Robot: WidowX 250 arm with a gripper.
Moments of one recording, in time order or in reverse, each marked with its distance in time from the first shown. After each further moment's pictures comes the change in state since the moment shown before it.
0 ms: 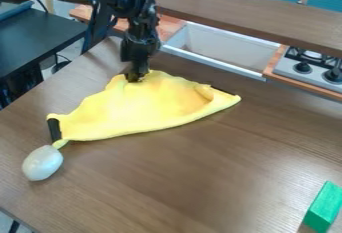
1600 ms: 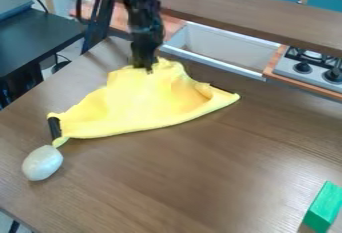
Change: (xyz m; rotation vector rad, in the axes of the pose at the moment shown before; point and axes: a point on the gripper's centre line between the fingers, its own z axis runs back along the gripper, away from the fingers) arm 0.011 -0.015 0.055 -0.002 -0.157 0.013
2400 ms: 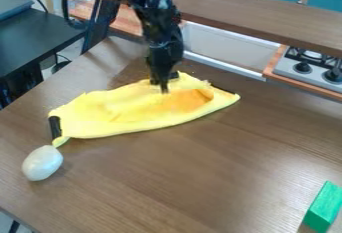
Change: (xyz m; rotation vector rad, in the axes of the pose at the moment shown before) arm 0.013 -0.078 0.049 -0.002 -0.088 -0.149
